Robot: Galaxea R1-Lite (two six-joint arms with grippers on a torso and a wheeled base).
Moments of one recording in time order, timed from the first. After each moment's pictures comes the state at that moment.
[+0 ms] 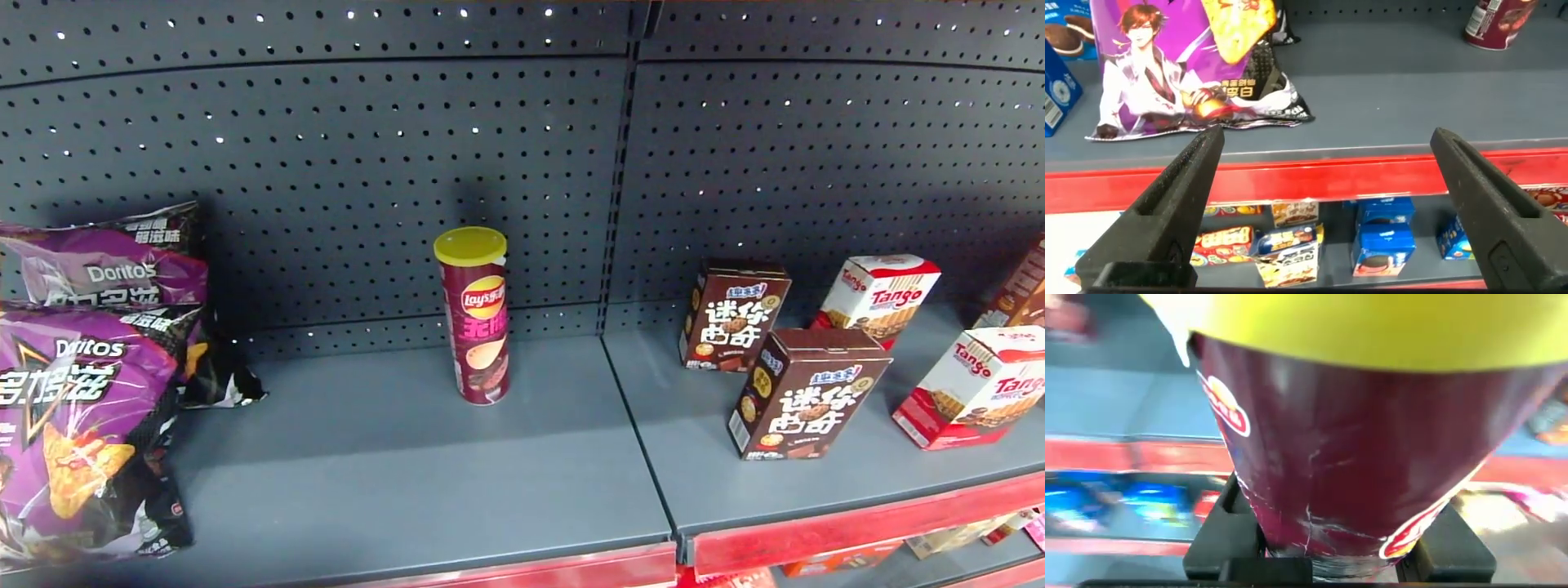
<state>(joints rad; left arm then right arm) 0.00 0.00 0.00 0.00 0.06 -0.03 0.22 0.37 -0.37 0.06 -0.07 -0.07</state>
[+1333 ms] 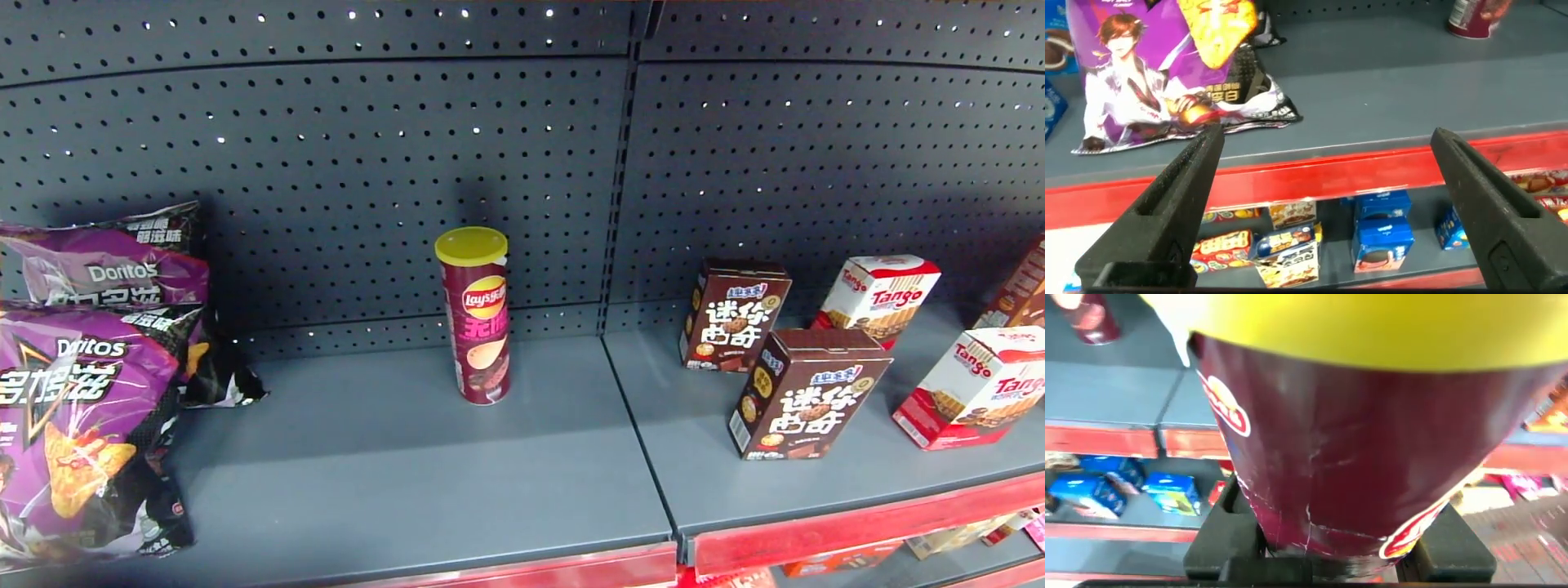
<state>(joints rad) 0.00 0.00 0.00 0.00 0.00 0.01 0.12 0.28 -0.54 0.35 0.00 -0.07</state>
